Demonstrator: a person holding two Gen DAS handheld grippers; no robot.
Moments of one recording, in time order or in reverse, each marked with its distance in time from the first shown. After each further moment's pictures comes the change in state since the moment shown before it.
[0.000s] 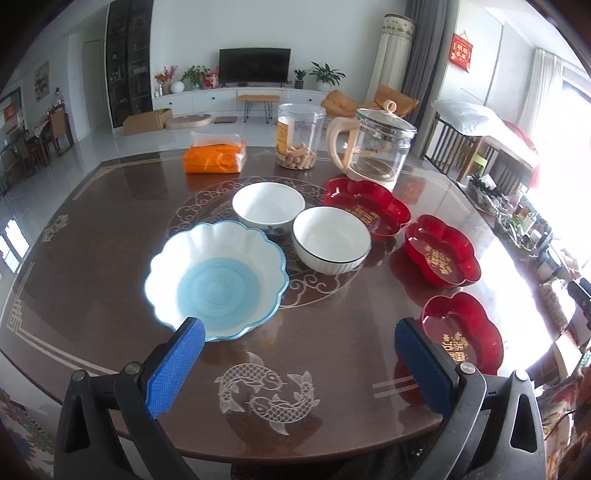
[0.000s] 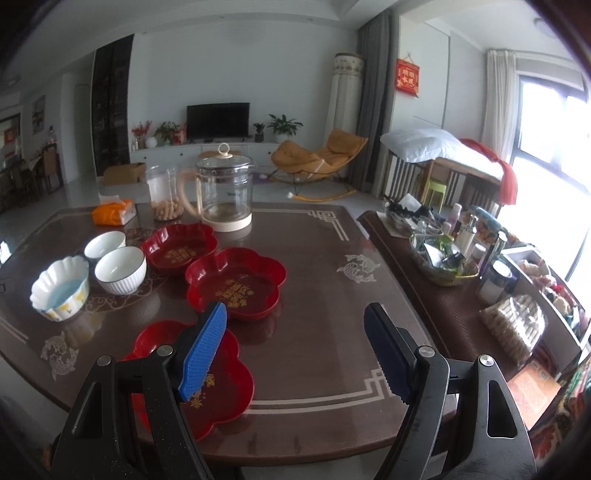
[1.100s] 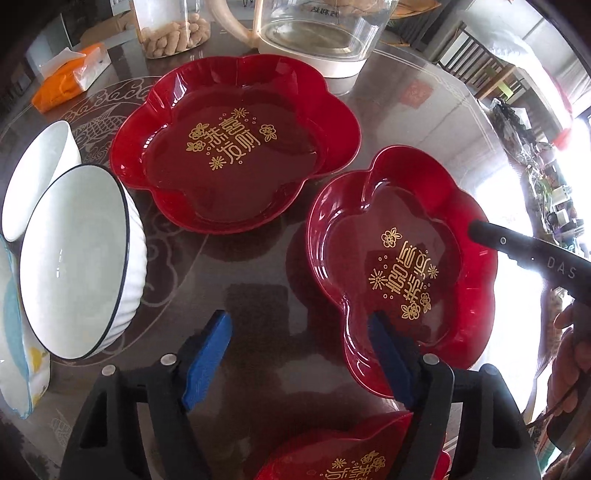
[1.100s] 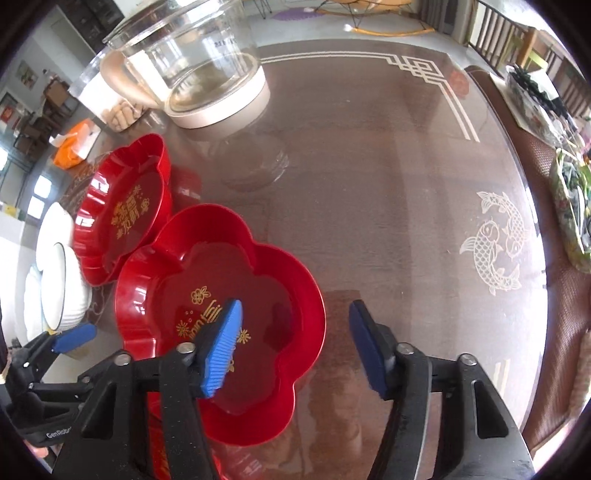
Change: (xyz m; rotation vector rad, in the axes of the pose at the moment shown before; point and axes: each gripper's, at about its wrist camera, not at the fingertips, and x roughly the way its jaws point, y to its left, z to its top) left arm 0.257 -0.169 0.079 -0.071 0.482 -0.007; right arm 0.333 -0.026 0.071 0.056 0.711 0.261
